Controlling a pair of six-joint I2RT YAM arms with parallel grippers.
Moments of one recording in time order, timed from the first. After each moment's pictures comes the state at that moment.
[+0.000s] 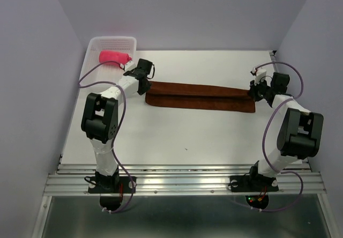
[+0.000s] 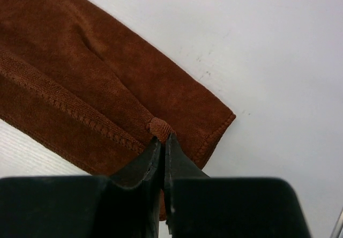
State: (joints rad) left arm -0.34 1.92 1.44 -0.51 -0.37 -0.95; right arm -0.26 1.63 0.98 -0.05 -0.54 -0.53
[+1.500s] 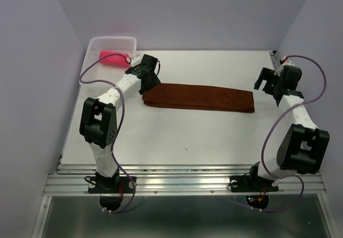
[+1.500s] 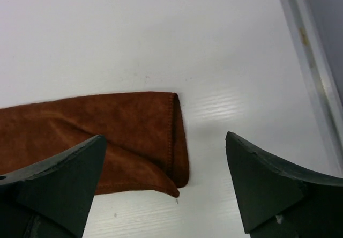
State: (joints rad) left arm -0.40 1.85 1.49 -0.63 -0.34 -0.89; right arm -0.28 1.42 1.00 -0.15 -0.13 0.09
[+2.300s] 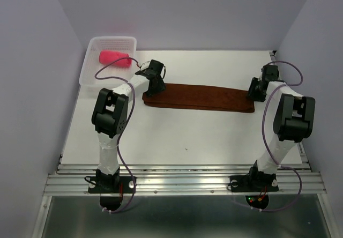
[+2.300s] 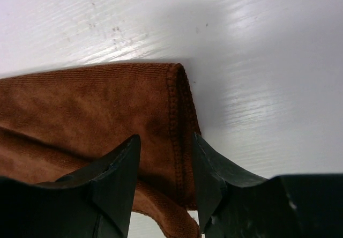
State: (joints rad) left arm -0.42 2.05 1.55 -0.50 -0.24 -0.78; right arm -0.19 1.86 1.24 -0.37 -0.06 0.21
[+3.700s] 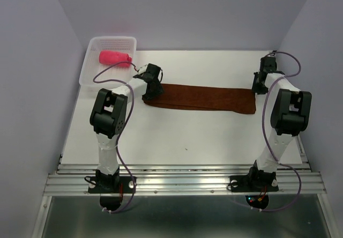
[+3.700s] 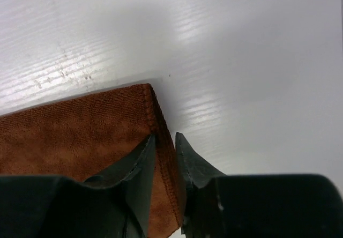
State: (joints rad) left arm -0.40 2.04 1.45 -0.43 -0.23 -0.78; right arm -0.16 1.95 1.43 -0.47 0.17 0.10
